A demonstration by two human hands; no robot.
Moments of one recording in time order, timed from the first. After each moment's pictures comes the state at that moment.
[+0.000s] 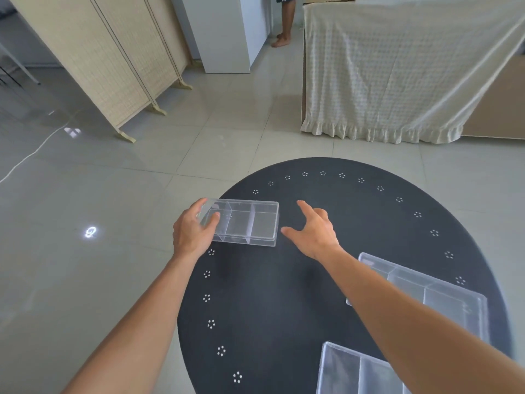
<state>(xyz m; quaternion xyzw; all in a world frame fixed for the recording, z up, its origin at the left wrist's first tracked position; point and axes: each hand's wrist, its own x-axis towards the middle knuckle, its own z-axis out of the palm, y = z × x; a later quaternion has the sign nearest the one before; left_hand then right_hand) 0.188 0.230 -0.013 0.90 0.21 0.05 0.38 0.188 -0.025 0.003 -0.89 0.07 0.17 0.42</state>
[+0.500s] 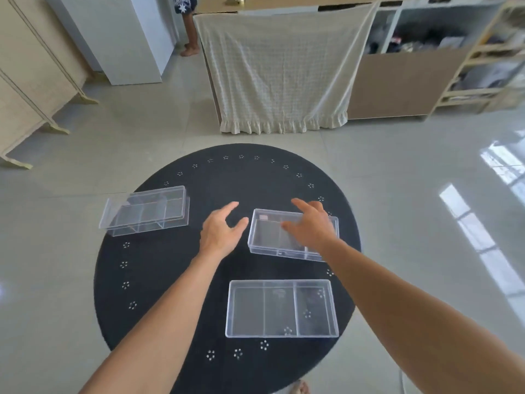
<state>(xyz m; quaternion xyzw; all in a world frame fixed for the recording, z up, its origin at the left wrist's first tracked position) 0.099 0.004 -0.023 0.91 0.00 -0.09 0.41 0.054 -0.200 0.014 -0.91 0.19 0.12 0.35</state>
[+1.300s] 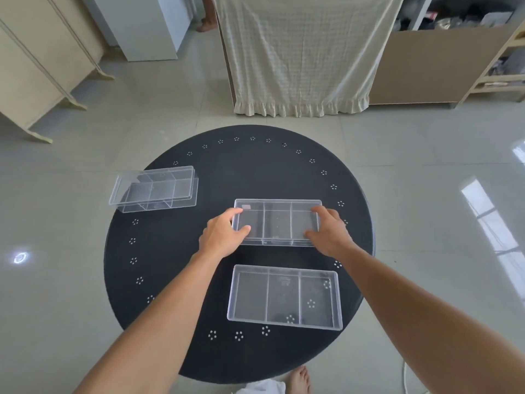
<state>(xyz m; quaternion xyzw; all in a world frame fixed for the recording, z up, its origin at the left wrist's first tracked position) 0.080 0.020 -0.036 0.95 0.05 -0.15 0.29 0.041 -0.212 -0.026 -0.90 0.17 0.16 0.36</state>
